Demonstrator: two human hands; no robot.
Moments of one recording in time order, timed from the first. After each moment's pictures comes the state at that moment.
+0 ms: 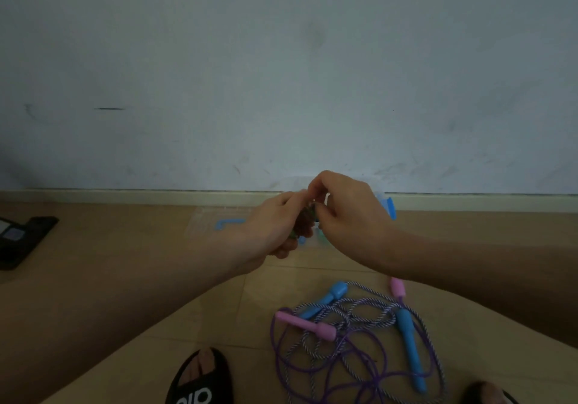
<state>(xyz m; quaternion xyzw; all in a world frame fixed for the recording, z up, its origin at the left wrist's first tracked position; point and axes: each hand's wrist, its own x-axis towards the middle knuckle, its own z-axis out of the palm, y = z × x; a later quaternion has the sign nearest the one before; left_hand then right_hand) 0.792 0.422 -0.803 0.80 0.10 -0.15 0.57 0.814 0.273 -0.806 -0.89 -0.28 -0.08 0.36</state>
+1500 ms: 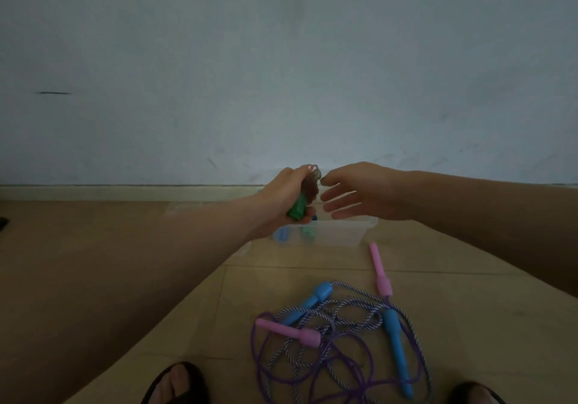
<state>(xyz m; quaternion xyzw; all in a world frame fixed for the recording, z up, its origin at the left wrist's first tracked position) 0.894 0.392 -0.842 0.71 0.14 -0.20 0.66 0.916 0.237 -0.821 -0.76 0.05 0.33 0.56</state>
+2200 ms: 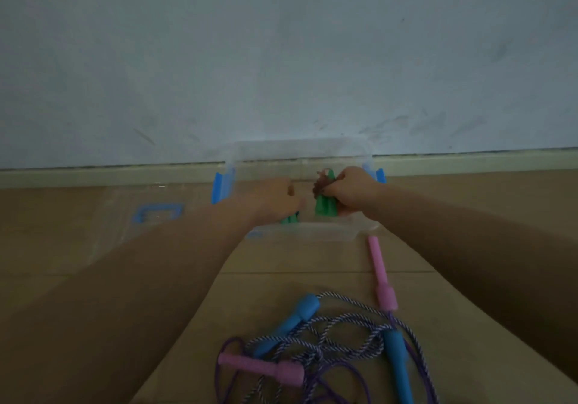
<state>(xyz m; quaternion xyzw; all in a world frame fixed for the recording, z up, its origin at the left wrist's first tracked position) 1.028 0.383 -0.994 0.93 -0.03 -0.30 0.19 1.050 0.217 -1.007 -0.84 0.16 0.27 0.45</state>
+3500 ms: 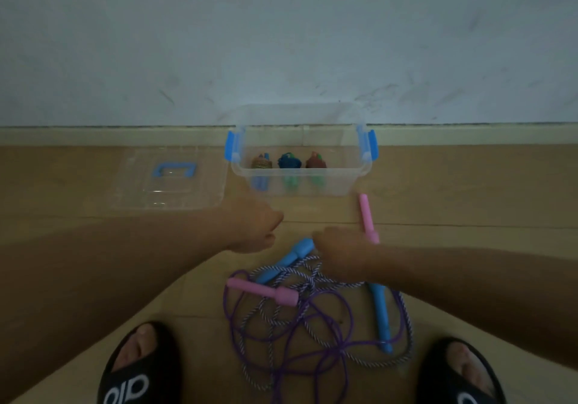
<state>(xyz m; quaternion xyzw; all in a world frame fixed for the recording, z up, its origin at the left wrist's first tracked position) 0.887 0.407 -0.971 0.91 -0.28 -0.29 -0.11 0.864 0.210 -1.008 -0.92 -0.22 0.32 0.05</state>
